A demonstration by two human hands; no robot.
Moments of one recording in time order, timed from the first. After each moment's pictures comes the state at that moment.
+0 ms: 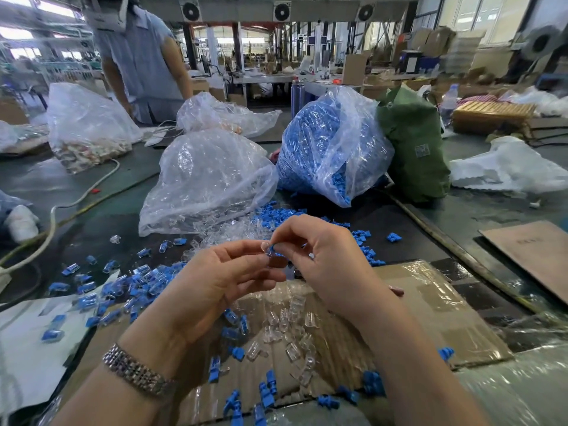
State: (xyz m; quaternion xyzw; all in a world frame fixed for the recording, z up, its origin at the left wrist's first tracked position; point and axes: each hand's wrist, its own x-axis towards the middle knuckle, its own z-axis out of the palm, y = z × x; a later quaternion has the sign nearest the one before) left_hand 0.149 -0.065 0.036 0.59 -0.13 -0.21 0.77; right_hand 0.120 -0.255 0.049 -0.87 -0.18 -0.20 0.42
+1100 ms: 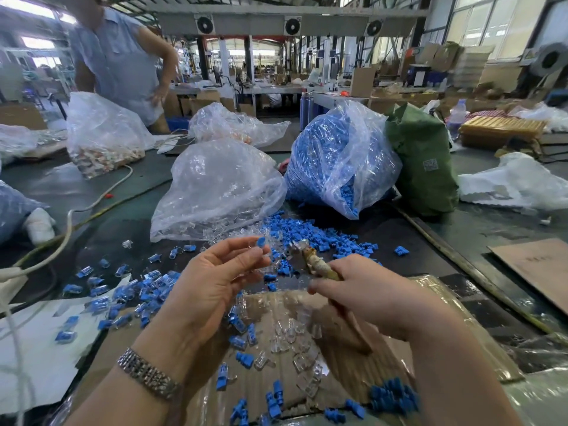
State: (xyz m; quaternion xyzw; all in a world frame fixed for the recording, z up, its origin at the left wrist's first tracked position) left_hand 0.150 -0.063 0.035 0.55 -0.06 -0.09 0.82; right_hand 0.112 -0.286 0.059 -0.93 -0.01 0.10 0.35
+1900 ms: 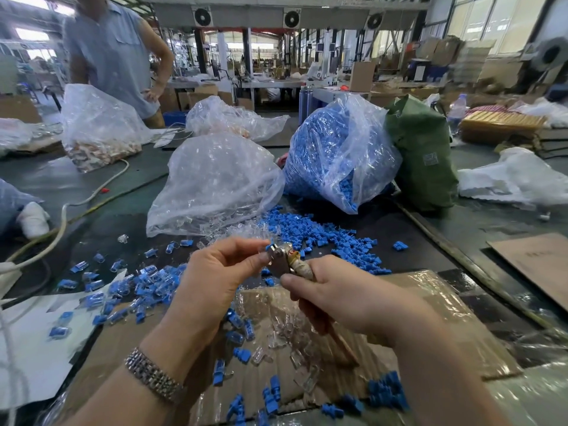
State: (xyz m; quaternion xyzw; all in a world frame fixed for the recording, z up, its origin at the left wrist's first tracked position) left_hand 0.144 -0.071 0.029 0.71 -0.12 0.03 0.69; right_hand 0.105 -0.260 0.060 -0.89 -0.07 0.14 0.43
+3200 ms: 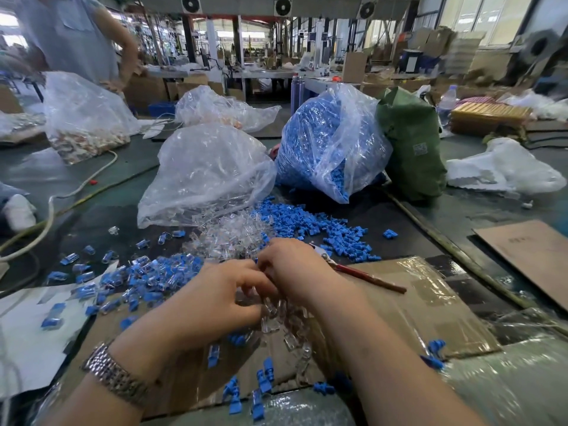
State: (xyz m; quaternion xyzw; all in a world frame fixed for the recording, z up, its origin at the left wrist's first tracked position) left_hand 0.129 -0.056 0.037 0.90 -0.32 -0.07 0.30; right_hand 0.163 -0.222 0.026 -0.98 -0.15 0.01 0.11
